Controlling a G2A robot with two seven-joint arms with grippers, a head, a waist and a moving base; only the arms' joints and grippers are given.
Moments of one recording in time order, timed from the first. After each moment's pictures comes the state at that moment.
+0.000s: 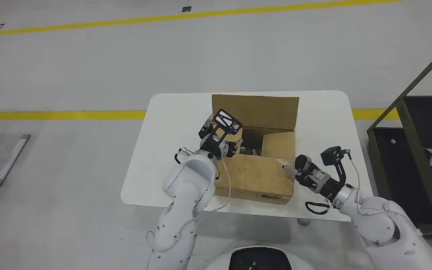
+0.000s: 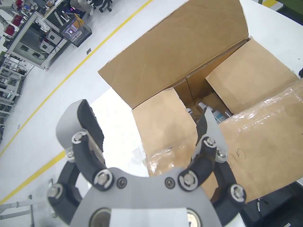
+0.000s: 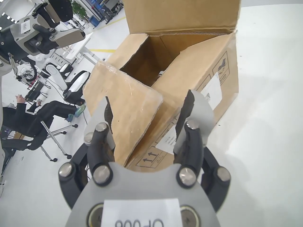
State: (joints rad) left arm 1.05 -1.53 -1.20 -1.82 1.81 -0.38 -0.75; right arm -1.50 -1.24 1.51 -1.73 -0.64 -0.46 0.41
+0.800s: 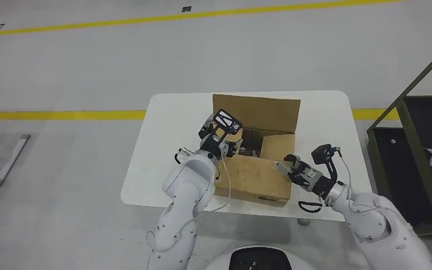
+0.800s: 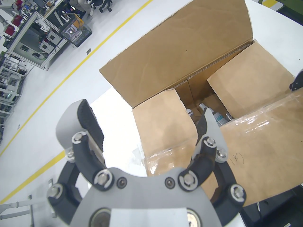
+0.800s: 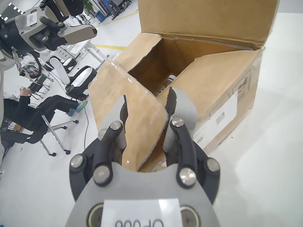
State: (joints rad) left arm 1.05 -1.53 -1.20 -1.82 1.81 -0.38 -0.75; right arm -1.45 -1.23 1.46 -1.71 -0.61 -0.48 0.42
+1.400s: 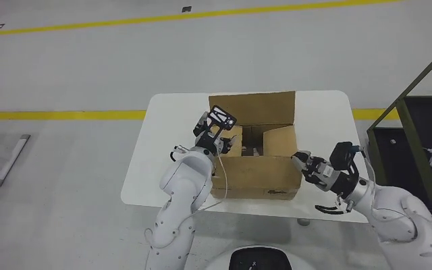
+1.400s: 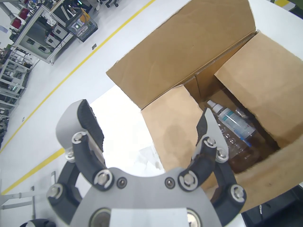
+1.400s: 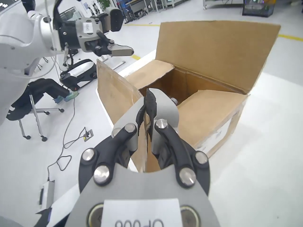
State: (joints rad) left arm 1.01 -1.53 -1.21 -1.79 1.82 -0.36 -0.80; right arm -1.51 -1.19 1.59 -1.87 -0.80 -0.71 0.32
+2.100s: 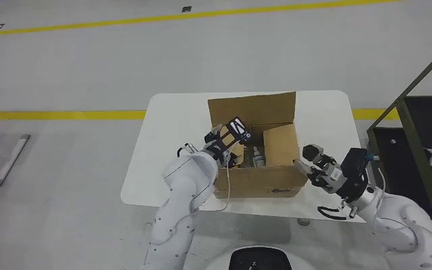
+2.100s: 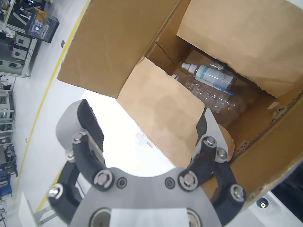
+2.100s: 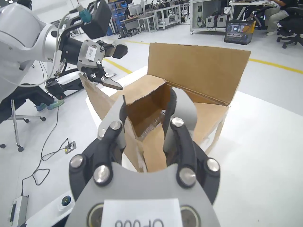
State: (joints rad) left arm 0.99 -1.52 -1.17 -1.83 1.69 -0.65 -1.06; right arm -1.57 -1.19 1.60 -1.89 -0.85 -0.65 0.12
